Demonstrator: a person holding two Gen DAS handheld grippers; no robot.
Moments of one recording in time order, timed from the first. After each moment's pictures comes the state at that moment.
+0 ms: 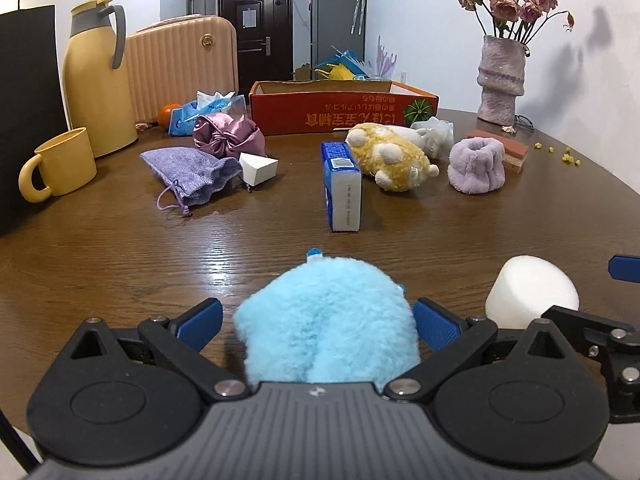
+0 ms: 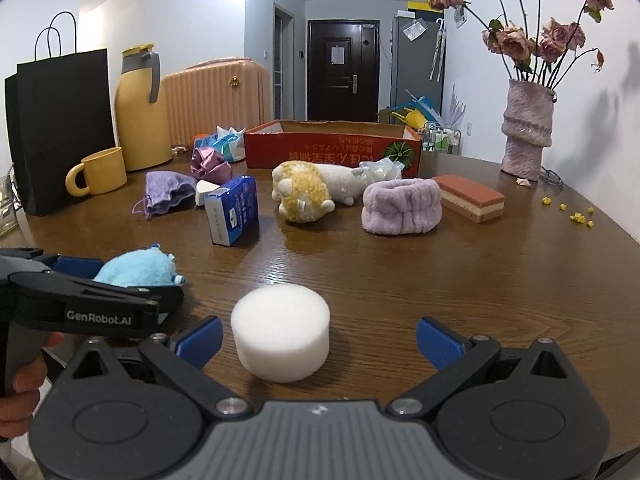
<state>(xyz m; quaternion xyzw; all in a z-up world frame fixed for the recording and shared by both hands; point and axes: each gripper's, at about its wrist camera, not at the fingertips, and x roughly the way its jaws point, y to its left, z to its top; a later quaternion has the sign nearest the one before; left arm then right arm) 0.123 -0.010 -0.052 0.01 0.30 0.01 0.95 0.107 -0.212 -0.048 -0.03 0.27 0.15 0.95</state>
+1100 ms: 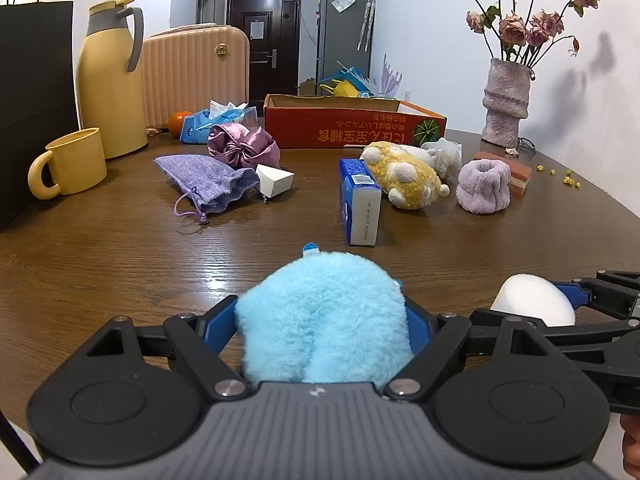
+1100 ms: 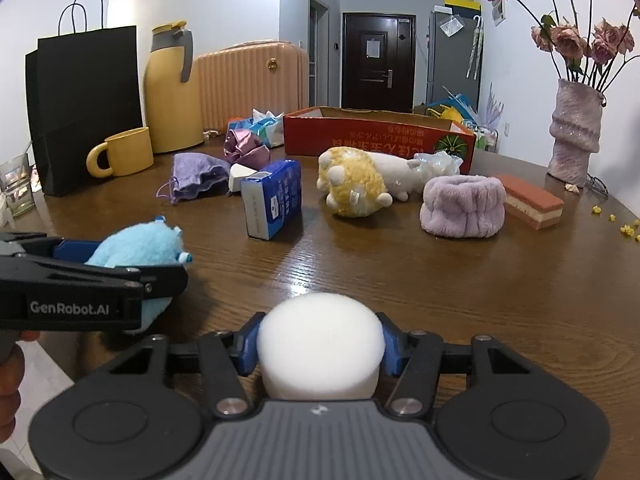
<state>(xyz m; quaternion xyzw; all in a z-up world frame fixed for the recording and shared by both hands) 0.117 0.009 -0.049 -0.02 0.28 0.01 0.96 0.135 -0.178 -0.066 -0.05 0.28 0.20 0.94</state>
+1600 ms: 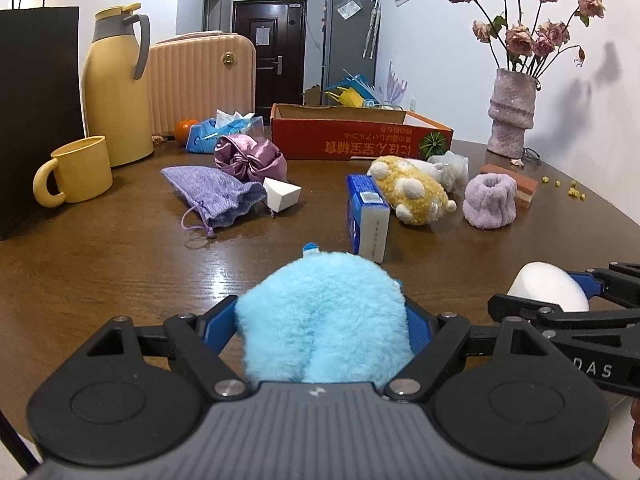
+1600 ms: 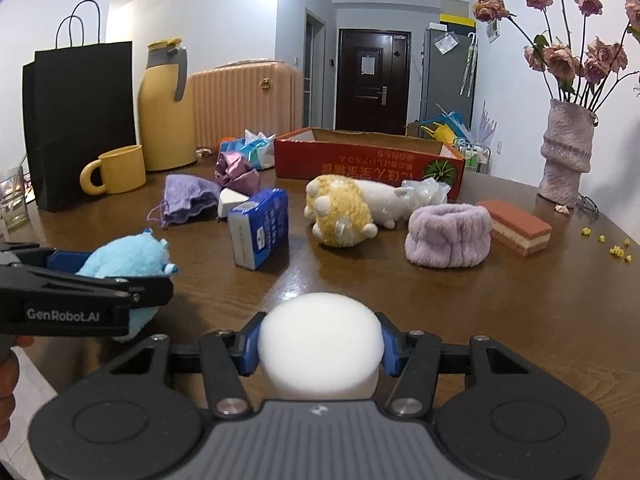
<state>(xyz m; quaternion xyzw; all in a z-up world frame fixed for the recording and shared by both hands) 0.121 0.013 -0.042 -0.02 0.27 0.02 0.96 0.141 -0.185 -0.051 -0.05 0.25 0.19 0.95</state>
